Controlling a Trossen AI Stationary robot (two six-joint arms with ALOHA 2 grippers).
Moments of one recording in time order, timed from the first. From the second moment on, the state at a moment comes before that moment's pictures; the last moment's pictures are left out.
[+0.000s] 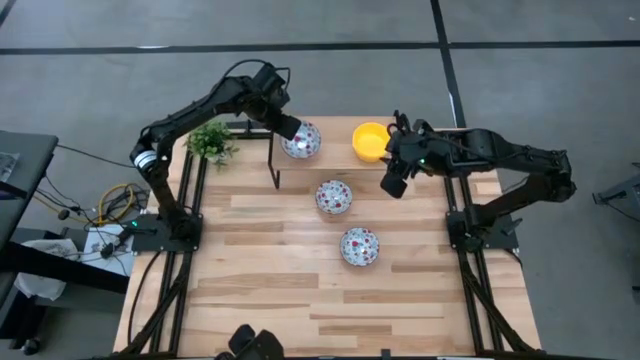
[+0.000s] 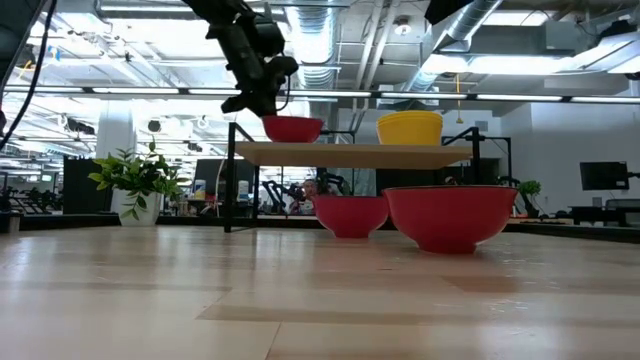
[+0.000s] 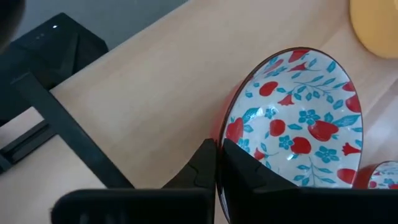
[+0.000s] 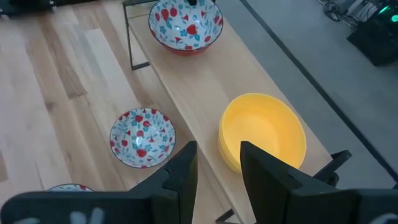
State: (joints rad) left arm 0.69 1.77 1.71 -1.00 0.16 -0.19; right arm -0.02 1.30 1.58 -1.15 0.47 0.18
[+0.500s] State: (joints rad) left arm 0.72 1.77 1.71 -0.97 0.13 -0.17; right arm -0.02 1.30 1.58 -1.14 0.47 0.17
